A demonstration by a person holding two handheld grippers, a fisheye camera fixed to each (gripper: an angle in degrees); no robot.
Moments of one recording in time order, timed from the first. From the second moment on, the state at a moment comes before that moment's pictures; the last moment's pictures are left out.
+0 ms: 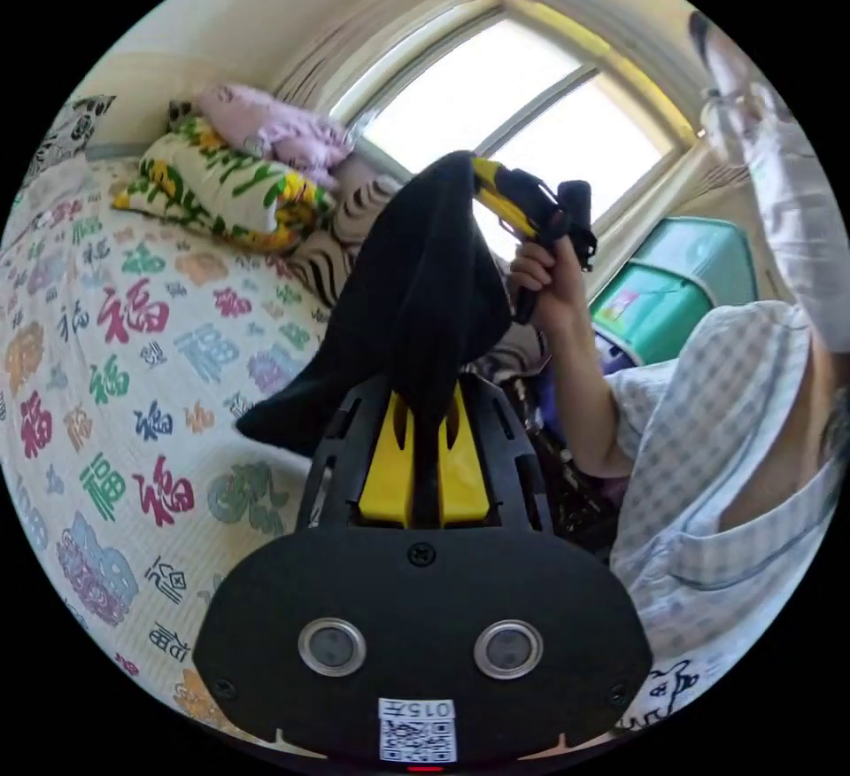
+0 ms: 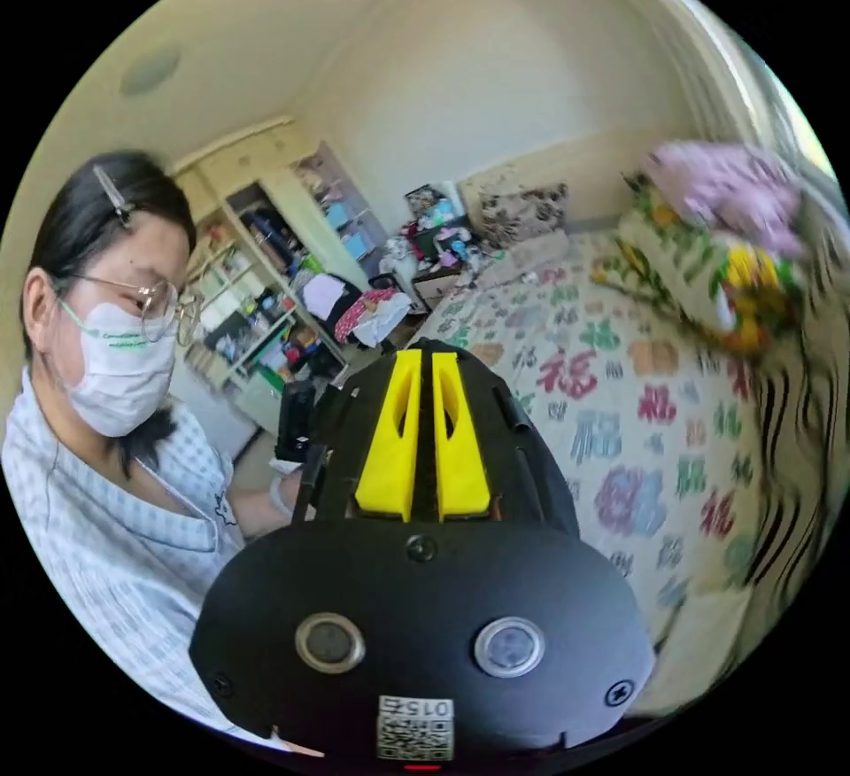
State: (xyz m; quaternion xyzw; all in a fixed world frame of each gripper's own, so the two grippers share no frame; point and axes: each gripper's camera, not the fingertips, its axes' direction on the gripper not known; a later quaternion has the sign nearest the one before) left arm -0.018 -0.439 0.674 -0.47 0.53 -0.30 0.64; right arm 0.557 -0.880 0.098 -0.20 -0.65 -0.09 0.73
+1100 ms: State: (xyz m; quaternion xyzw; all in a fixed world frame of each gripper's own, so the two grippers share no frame) left arm -0.064 -0.316 0.843 -0.77 0.26 -0.14 0.56; right arm 0.397 -0.774 0.315 -0.54 -0.51 -0.12 0.66
